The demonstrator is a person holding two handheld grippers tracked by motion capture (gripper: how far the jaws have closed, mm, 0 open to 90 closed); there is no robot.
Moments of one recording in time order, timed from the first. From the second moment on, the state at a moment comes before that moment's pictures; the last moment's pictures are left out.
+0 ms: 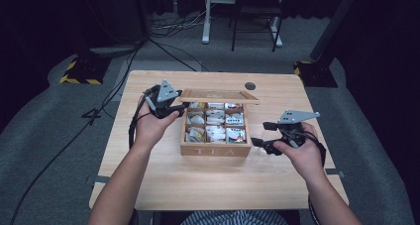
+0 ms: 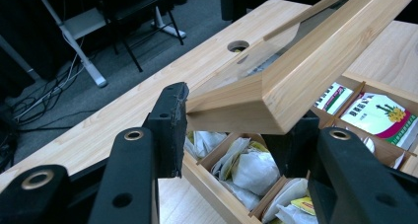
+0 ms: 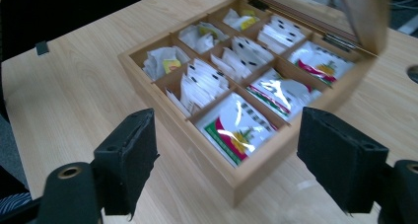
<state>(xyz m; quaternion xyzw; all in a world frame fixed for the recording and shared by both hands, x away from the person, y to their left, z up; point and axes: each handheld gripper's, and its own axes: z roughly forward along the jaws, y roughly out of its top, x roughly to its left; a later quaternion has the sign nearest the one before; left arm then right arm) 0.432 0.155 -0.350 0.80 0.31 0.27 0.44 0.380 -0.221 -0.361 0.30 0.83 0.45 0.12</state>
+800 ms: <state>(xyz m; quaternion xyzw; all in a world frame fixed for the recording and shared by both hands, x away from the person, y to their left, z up) 0.431 0.156 -0.352 0.80 0.31 0.27 0.44 0.406 -0.098 -0.405 0.28 0.85 0.43 0.12</state>
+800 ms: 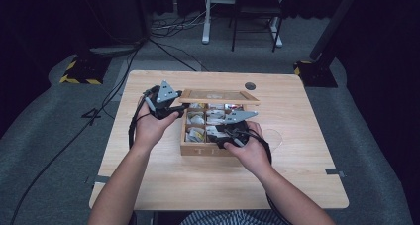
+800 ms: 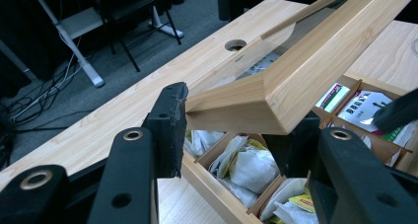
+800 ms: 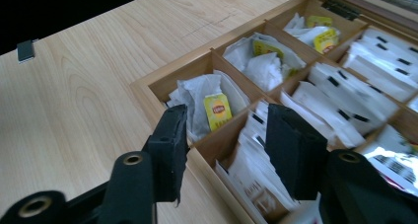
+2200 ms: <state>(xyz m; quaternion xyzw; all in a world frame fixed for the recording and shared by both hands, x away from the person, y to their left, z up) 0.433 0.156 -0.351 0.80 0.31 0.27 0.44 0.431 -0.042 -0.444 0.27 0.88 0.38 0.09</state>
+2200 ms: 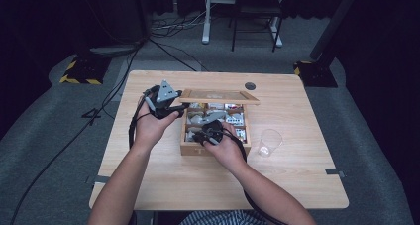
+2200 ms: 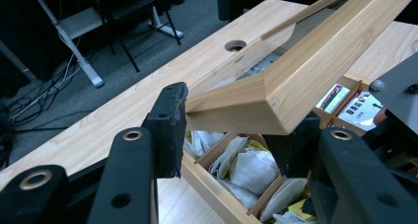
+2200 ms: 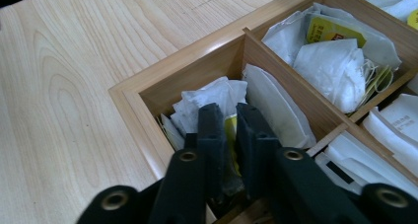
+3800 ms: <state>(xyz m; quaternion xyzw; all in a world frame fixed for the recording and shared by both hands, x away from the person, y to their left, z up) 0.434 0.157 -0.350 0.80 0.30 0.26 0.44 0.403 -0.083 -0.392 0.26 0.82 0.51 0.07</state>
